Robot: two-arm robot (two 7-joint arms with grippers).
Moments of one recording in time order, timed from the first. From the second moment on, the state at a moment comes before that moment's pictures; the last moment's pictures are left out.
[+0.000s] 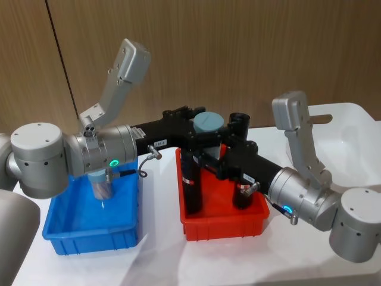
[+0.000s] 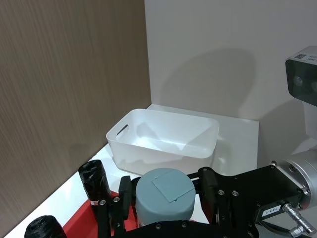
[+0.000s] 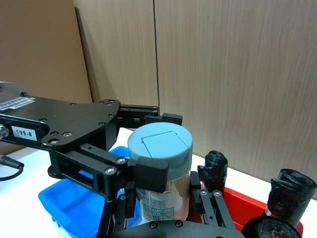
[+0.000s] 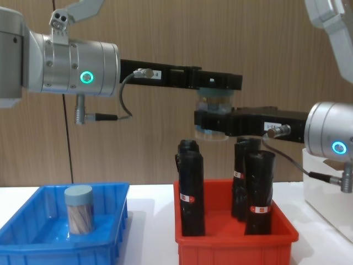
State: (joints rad) left arm -0.70 0.25 0.35 -1.26 -0.33 0.33 -0.84; right arm 0.37 0.17 -0.31 -1.46 0.25 0.17 0.44
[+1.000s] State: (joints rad) left arm -0.70 0.25 0.35 -1.26 -0.33 0.33 -0.84; right arm 0.37 0.19 -0.29 -1.43 0.26 0.15 0.37
